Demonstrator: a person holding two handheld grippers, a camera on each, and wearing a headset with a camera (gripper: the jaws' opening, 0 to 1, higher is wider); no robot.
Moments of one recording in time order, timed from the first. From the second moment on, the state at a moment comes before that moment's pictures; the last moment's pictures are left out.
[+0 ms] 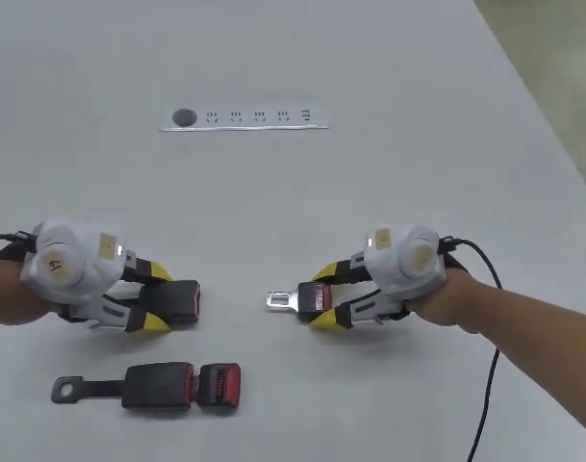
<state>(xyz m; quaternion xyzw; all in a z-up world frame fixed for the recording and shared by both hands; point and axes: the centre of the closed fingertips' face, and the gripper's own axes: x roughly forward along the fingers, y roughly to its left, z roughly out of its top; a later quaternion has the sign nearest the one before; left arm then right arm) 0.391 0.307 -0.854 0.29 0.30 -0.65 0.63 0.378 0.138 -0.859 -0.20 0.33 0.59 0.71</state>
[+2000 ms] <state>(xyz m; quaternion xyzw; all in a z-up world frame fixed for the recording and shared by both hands) 0.299 0.404 -0.717 0.07 0.26 -0.39 0.88 0.317 0.155 -0.737 -0.09 0.18 0.36 0.91</state>
